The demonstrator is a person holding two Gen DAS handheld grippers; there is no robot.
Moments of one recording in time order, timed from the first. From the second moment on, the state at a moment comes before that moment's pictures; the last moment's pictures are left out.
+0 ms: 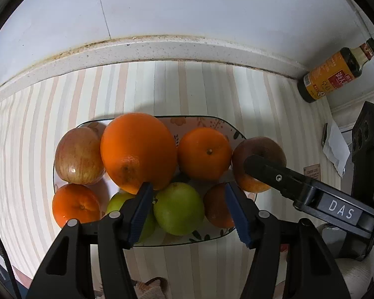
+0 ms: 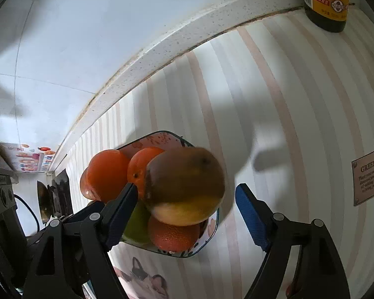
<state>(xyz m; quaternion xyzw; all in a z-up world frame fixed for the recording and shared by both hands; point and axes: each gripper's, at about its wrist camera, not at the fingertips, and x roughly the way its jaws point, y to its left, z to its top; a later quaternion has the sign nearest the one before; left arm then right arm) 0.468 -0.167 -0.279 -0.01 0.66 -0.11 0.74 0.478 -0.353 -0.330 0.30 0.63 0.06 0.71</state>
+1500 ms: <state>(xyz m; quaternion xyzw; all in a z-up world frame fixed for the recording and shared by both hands) 0.248 -0.077 -0.078 0.03 0.45 -0.04 0.89 0.234 -0.254 -0.075 0.05 0.47 -0.01 0.88</state>
